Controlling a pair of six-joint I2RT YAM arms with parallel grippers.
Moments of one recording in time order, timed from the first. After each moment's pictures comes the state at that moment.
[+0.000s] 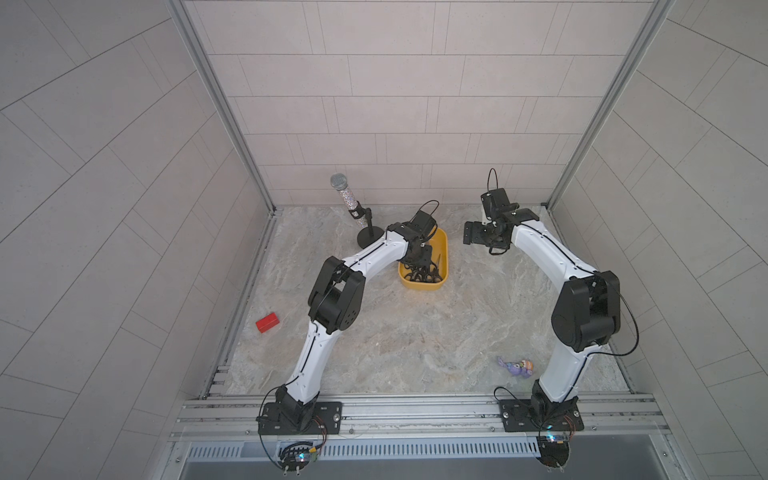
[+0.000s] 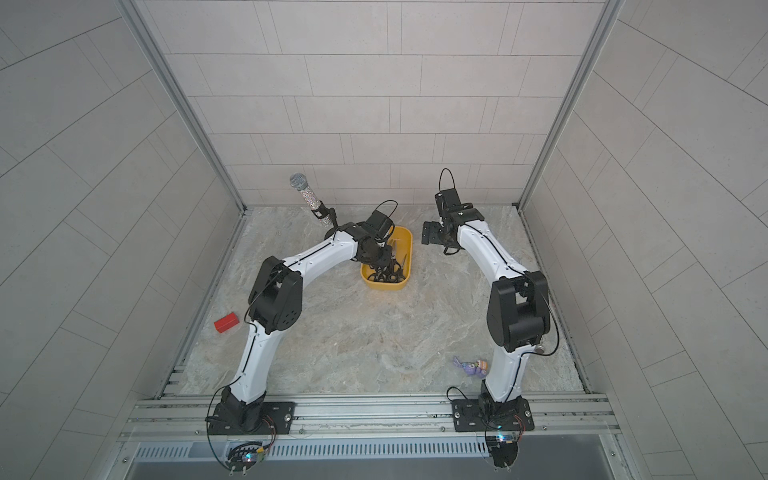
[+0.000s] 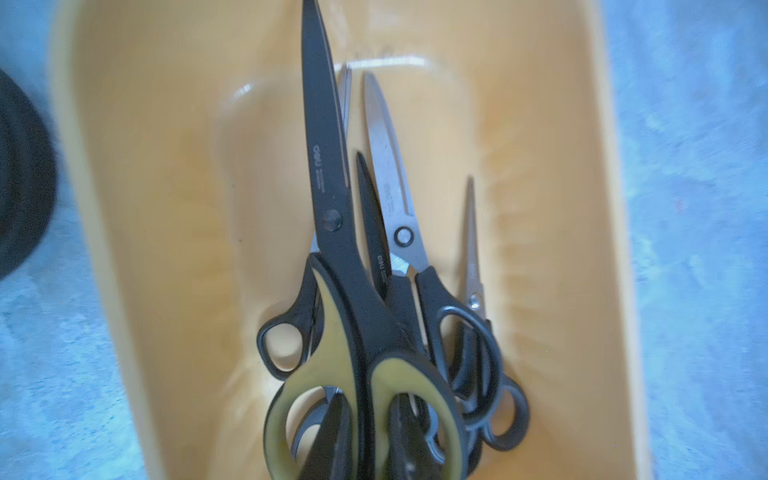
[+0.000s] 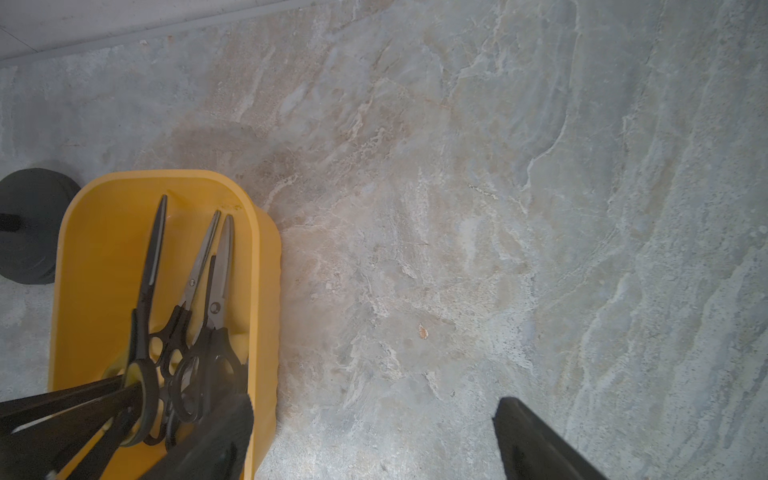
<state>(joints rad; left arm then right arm) -0.63 2.23 1.95 -0.81 -0.03 -0.36 0.19 1.83 1.63 -0.81 0.07 0.35</state>
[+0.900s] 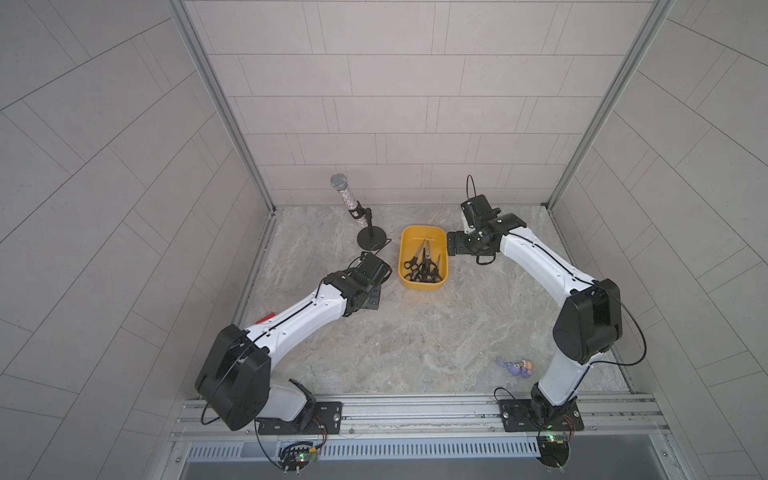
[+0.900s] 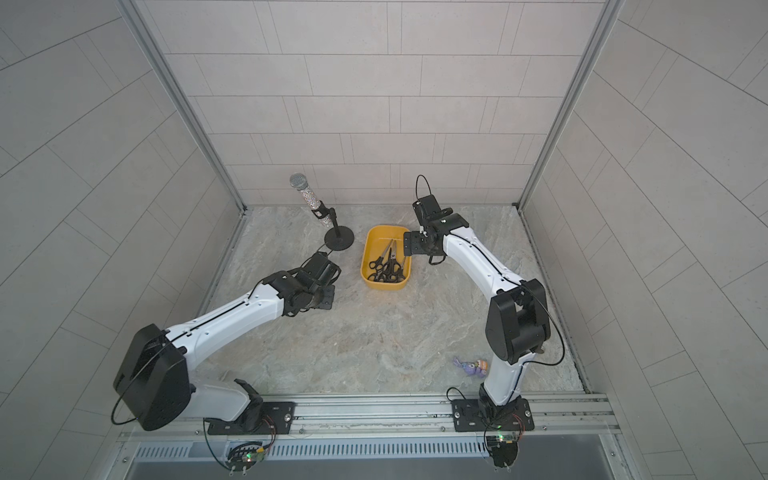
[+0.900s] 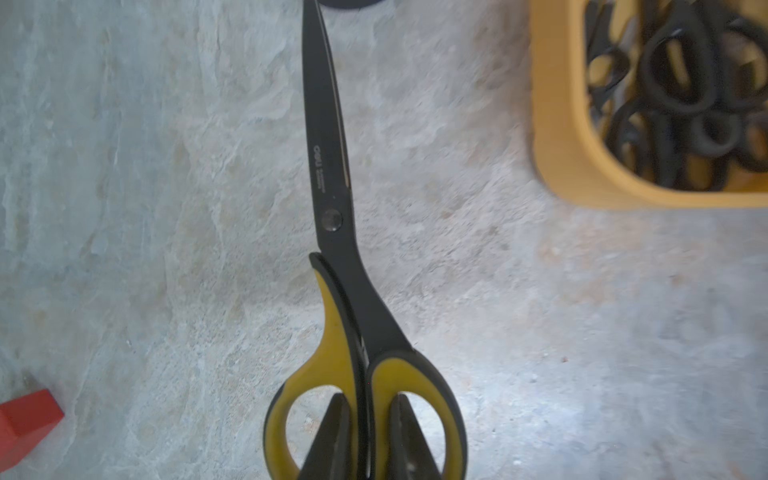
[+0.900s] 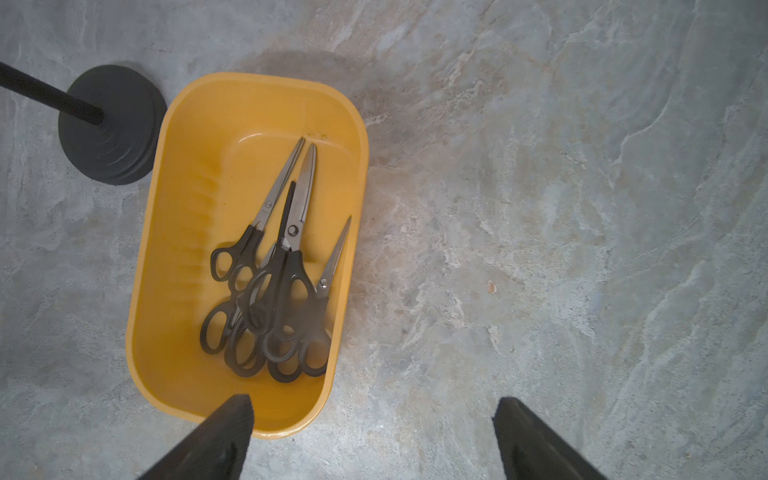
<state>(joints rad) -0.63 1.40 0.94 -0.72 -0.32 -0.46 0.35 1.76 1.60 -0.88 0.07 0.35</state>
